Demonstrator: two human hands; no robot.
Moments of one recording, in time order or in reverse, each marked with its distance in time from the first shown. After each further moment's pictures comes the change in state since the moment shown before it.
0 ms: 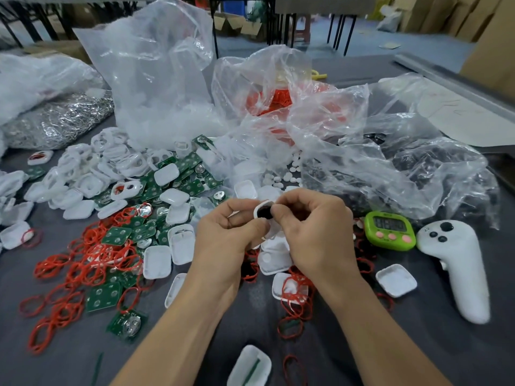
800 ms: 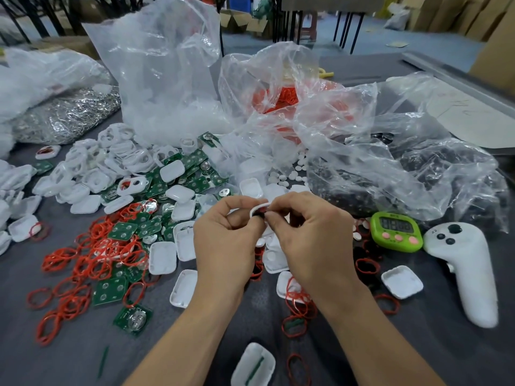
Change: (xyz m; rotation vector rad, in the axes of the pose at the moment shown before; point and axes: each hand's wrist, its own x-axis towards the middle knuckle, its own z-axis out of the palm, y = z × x) left_hand -0.007 -0.001 0.006 0.146 0.153 0.169; right_hand -0.011 -0.003 0.008 -0.161 0.050 -0.257
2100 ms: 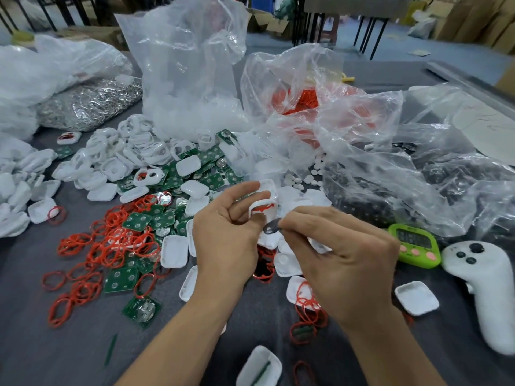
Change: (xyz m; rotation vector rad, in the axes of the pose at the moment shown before) left_hand 0.012 -0.003 -0.012 0.001 0.051 0.070; right_hand -0.007 -0.015 -0.024 0.017 0.108 -0.429
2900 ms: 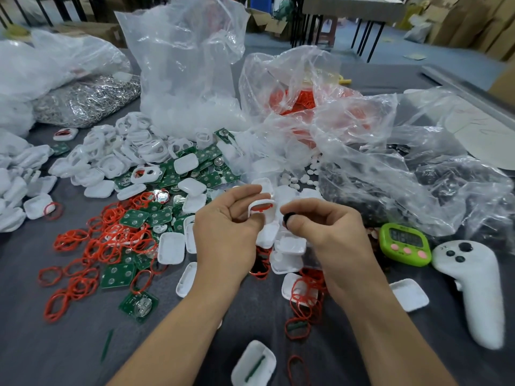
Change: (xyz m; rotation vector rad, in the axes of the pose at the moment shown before) left_hand 0.000 -0.004 0.001 0.109 0.002 -0.006; right_hand 0.013 0.011 0.006 0.714 -0.211 0.982
